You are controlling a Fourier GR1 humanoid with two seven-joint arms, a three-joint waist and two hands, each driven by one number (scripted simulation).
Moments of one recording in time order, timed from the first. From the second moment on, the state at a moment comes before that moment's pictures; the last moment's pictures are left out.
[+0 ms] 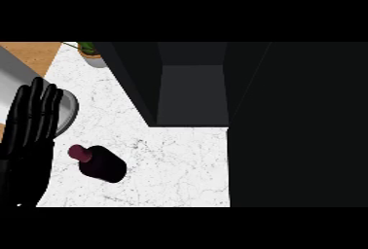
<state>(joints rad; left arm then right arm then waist) 0.00 0.09 -0.03 -2.10 0.03 -0.01 0.00 -0.02 -0.08 0.02 -2.10 -0.01 0.05 0.00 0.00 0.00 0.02</state>
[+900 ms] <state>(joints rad) 0.07 0.00 -0.60 -2.14 -0.26 0.58 0.21 0.17 -0.13 0.11 -2.37 -0.17 0.16 0.25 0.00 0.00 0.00</state>
